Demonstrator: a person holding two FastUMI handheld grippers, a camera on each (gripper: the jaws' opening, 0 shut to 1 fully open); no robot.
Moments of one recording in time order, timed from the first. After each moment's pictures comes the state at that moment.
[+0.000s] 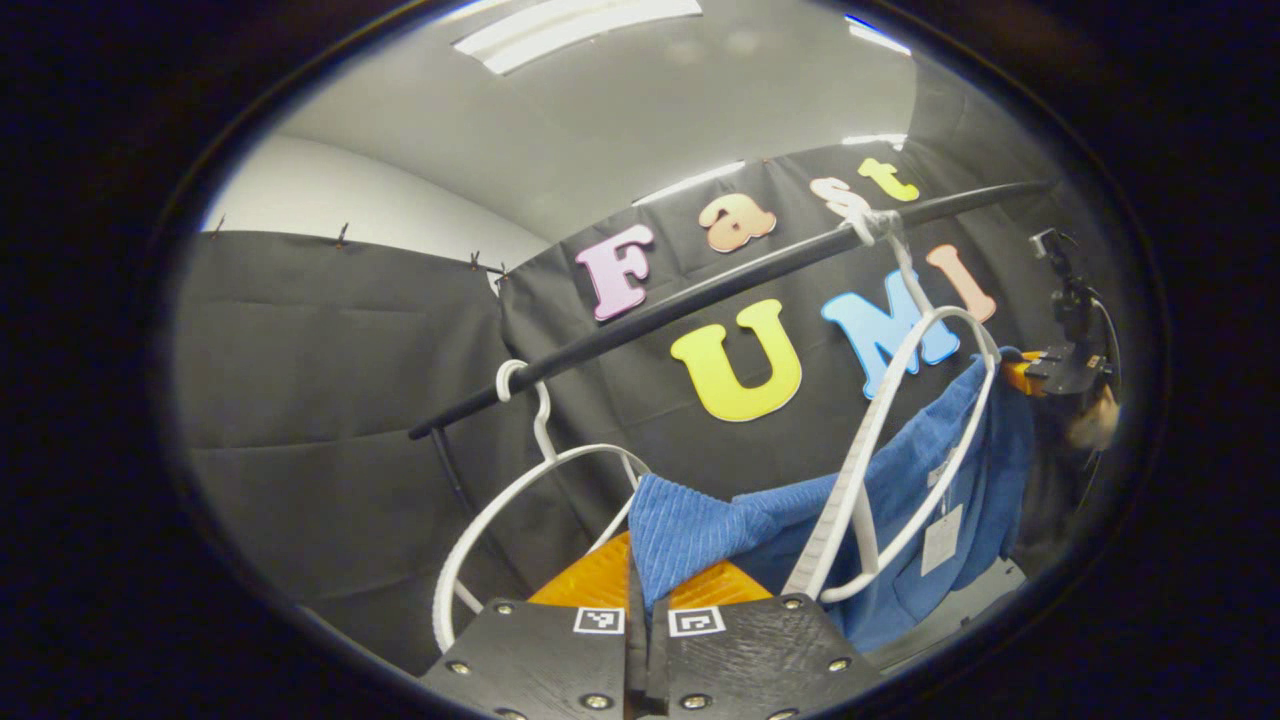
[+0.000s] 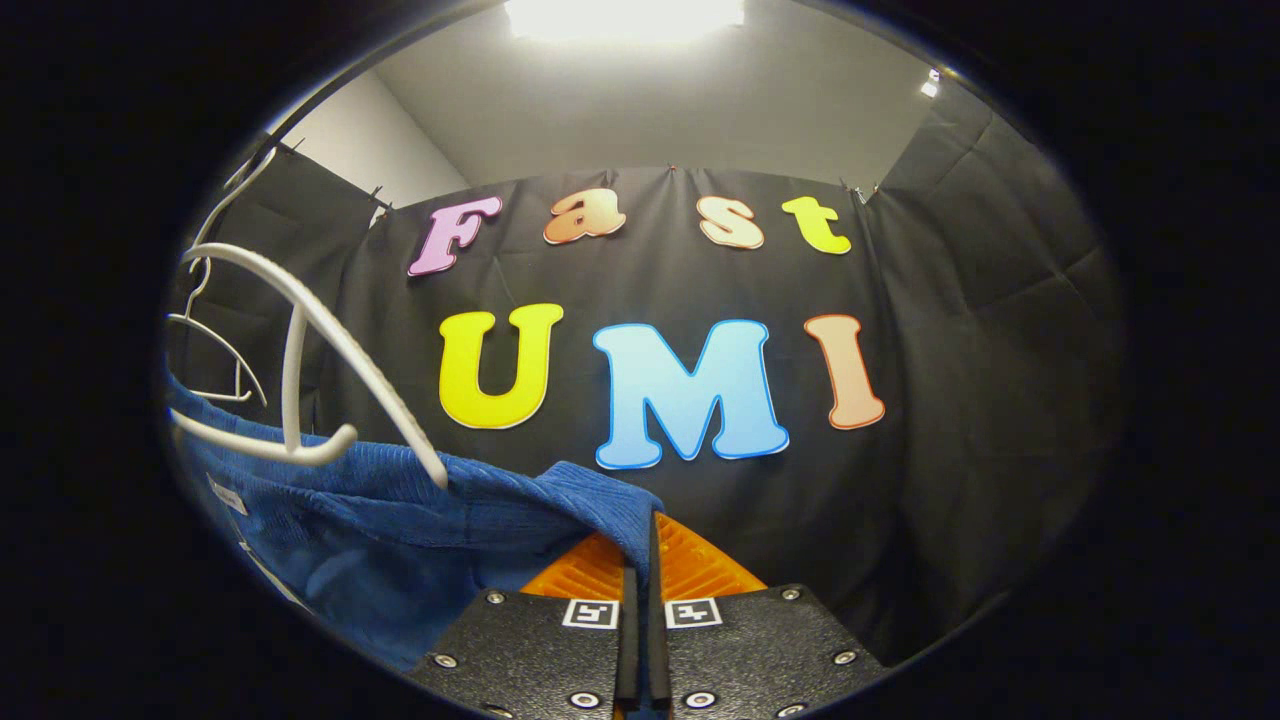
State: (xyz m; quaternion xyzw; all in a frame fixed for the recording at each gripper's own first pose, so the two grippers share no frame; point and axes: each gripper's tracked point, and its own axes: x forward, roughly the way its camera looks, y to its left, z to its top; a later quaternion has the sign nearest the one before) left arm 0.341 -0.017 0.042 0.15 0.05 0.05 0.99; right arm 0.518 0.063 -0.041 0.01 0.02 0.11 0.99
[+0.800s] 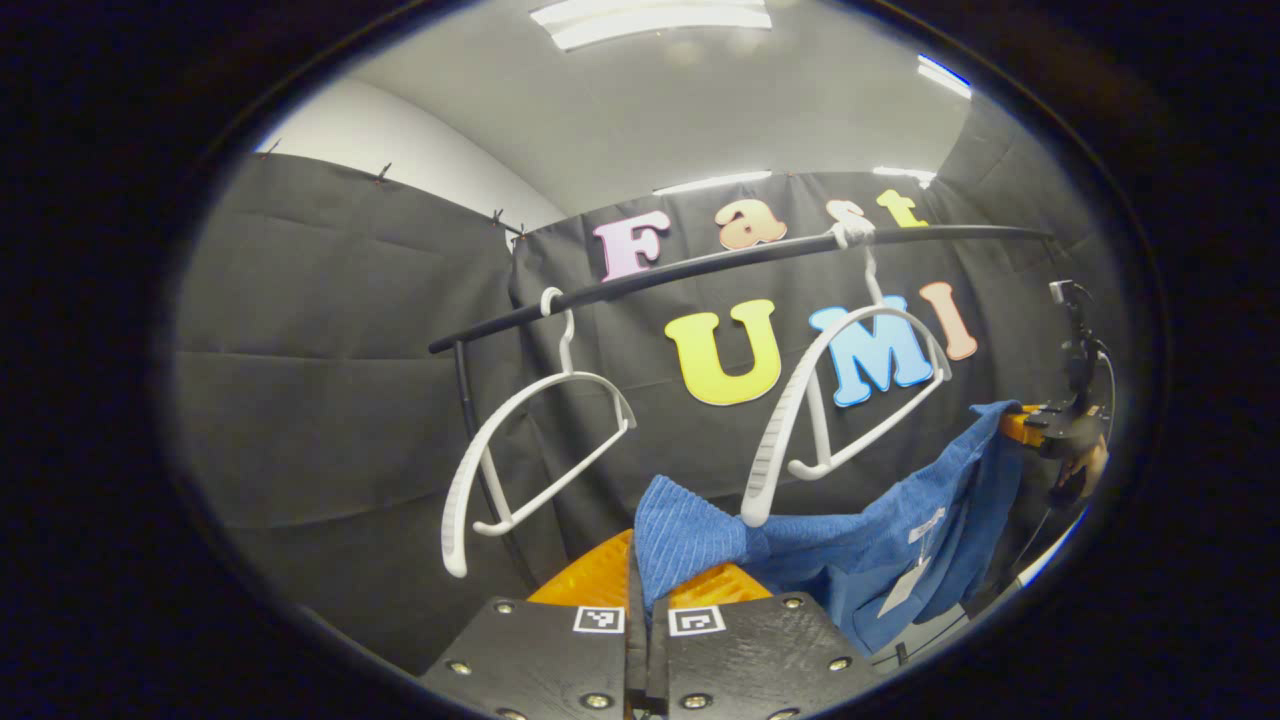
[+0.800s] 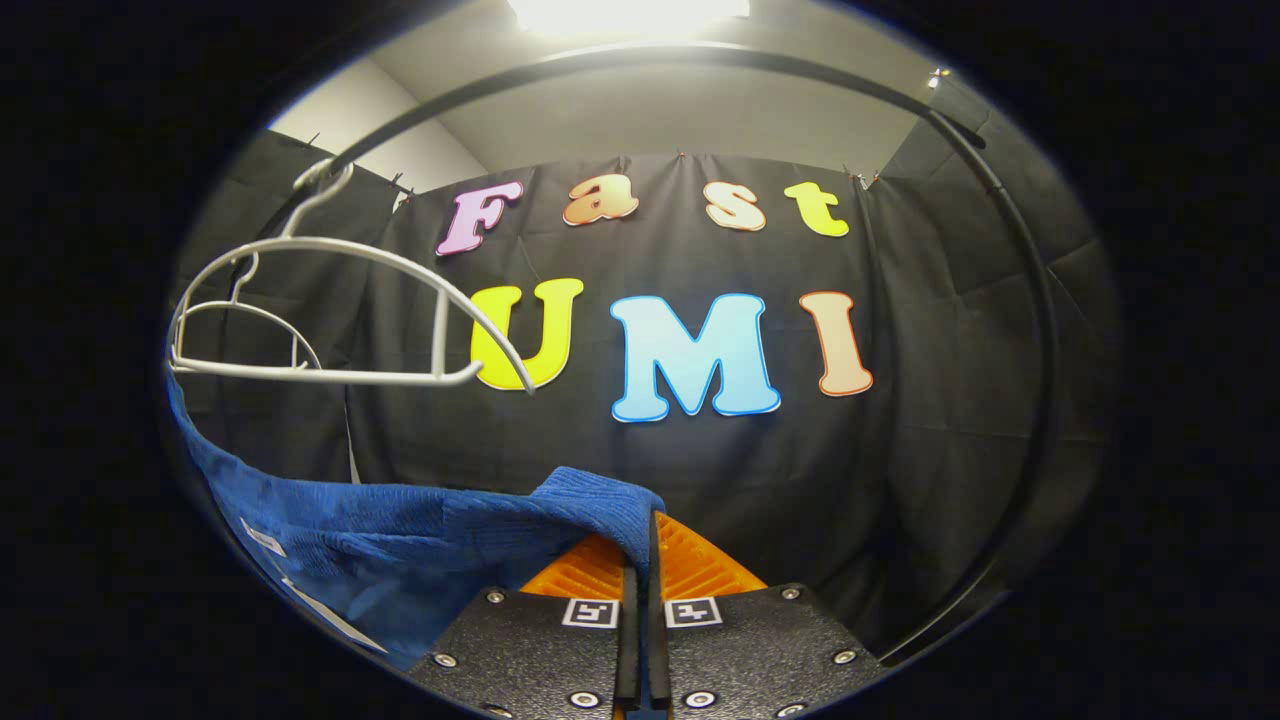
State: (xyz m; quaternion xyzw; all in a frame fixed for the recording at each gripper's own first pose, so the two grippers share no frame) left arm 0.251 -0.011 0.008 0.05 0.05 0.03 1.00; right arm 0.408 0.043 -0.041 0.00 0.05 0.13 0.99
